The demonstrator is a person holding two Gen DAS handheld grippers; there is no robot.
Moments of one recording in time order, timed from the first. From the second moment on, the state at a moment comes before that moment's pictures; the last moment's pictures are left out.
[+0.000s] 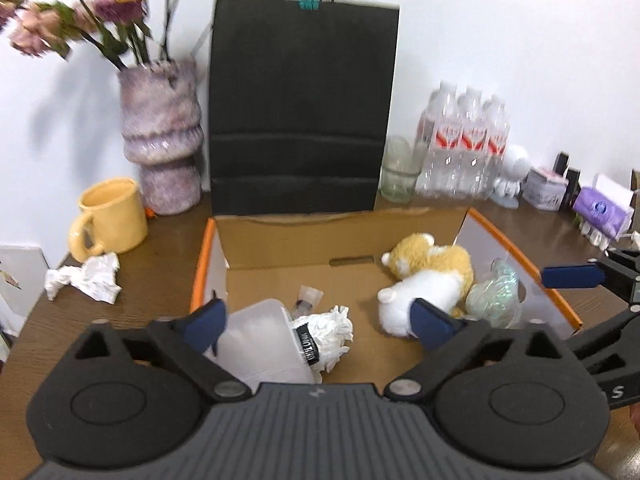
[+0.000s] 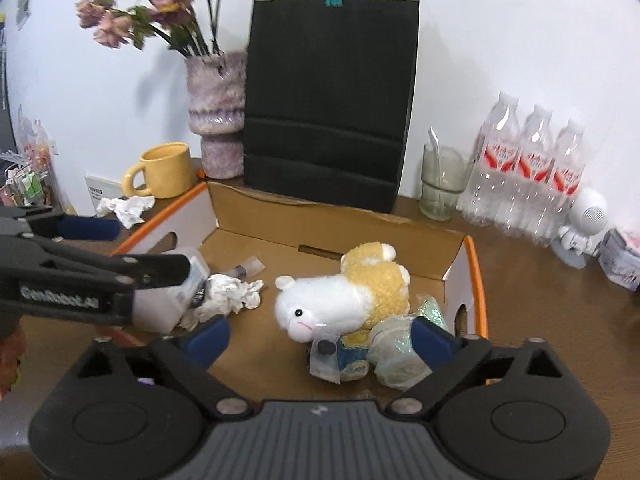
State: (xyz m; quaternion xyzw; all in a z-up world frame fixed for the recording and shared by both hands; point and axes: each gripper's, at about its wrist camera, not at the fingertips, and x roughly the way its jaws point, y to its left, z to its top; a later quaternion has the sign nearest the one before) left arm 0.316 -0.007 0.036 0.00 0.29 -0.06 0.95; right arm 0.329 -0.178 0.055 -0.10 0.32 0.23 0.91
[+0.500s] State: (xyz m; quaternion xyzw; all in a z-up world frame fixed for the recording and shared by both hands) left arm 0.210 0.032 0.025 -0.04 0.24 -0.05 0.97; right arm 0.223 -0.226 0.058 -0.06 0.28 0.24 0.93
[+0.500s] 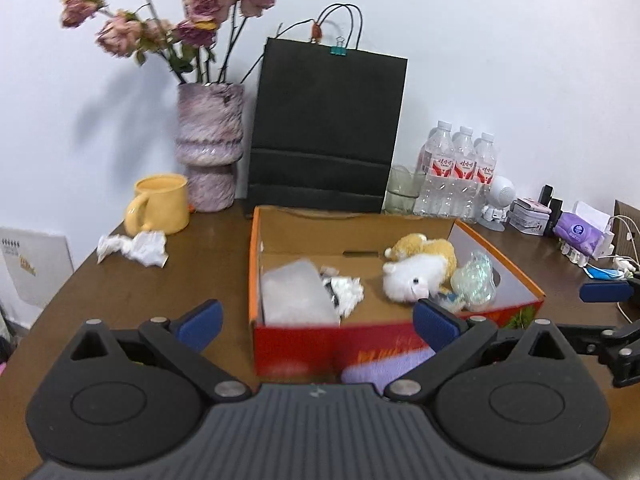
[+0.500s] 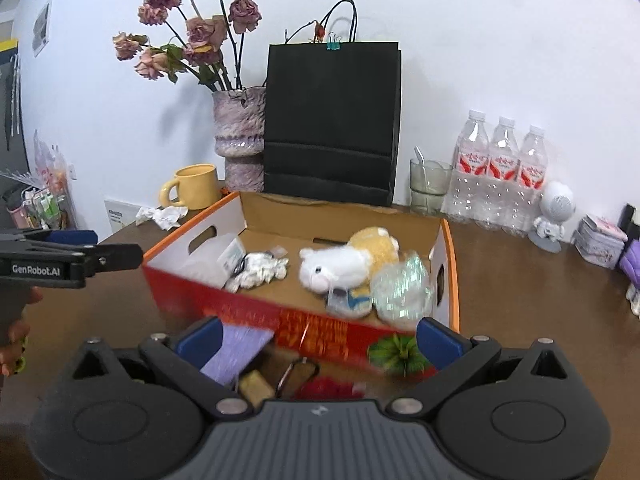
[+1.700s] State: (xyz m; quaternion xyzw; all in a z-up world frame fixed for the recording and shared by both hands) left arm 0.136 -0.019 -0.050 0.03 0.36 -0.09 0.93; right arm 0.146 -0.242 -0.019 -0.03 0.34 0.22 0.92
